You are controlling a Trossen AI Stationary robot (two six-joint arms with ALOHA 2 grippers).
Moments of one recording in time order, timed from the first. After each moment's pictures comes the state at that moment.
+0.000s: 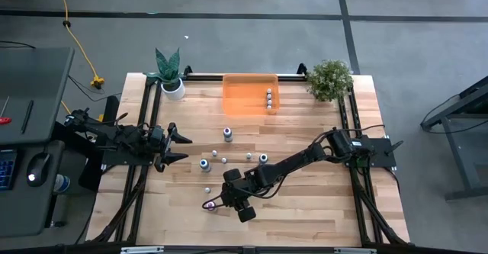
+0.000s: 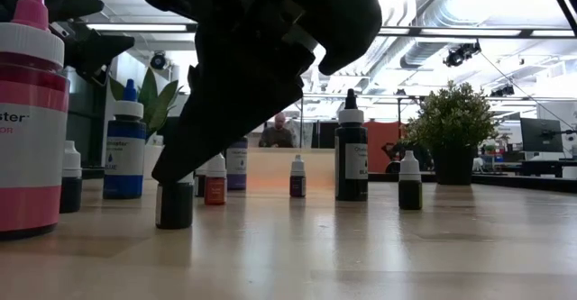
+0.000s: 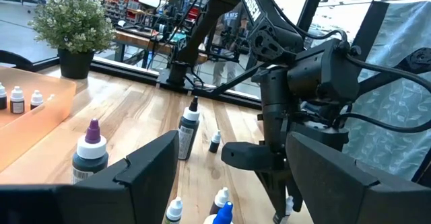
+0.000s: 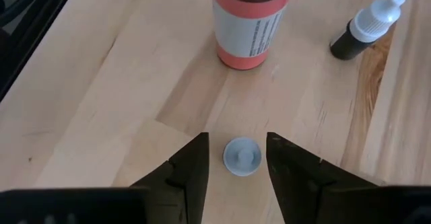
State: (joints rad) left arm -0.37 0.01 0.01 0.05 -0.26 -0.27; right arm 0.34 2.27 1.72 -0.37 -0.07 0.00
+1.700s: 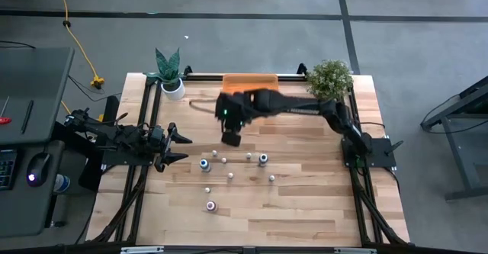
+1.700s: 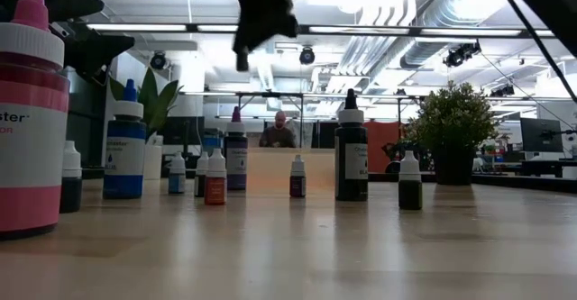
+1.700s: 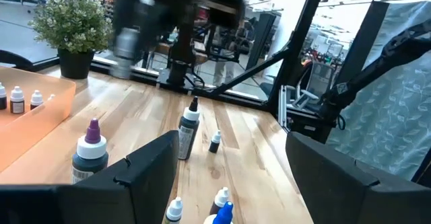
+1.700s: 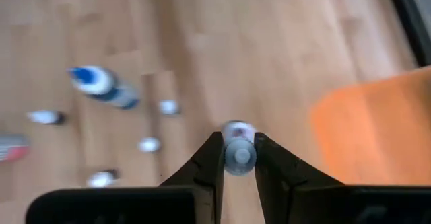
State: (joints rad) left arm -0.37 0.01 0.01 0.05 -0.26 -0.27; right arm -0.07 2.18 2.28 -1.08 0.08 0.14
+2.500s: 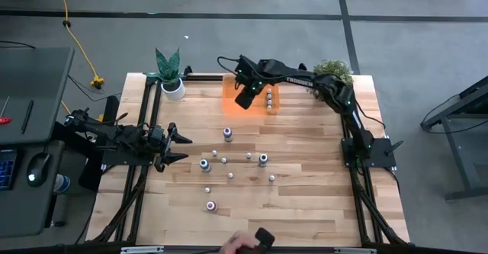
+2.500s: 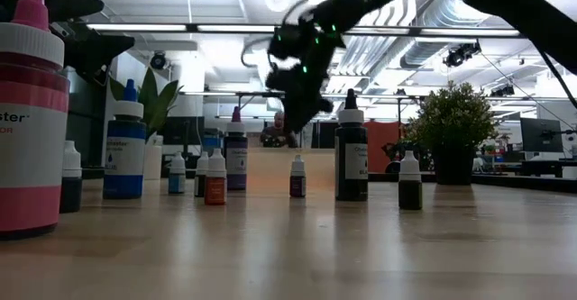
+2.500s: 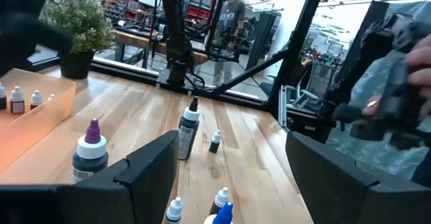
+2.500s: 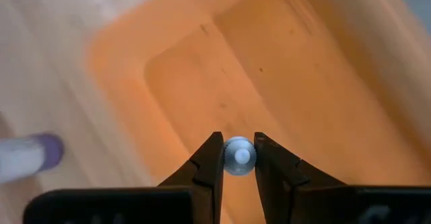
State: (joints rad) left arm -0.37 0.01 0.01 0.05 -0.26 -0.27; right arm -0.48 2.20 1.94 -0.87 -0.06 0.12
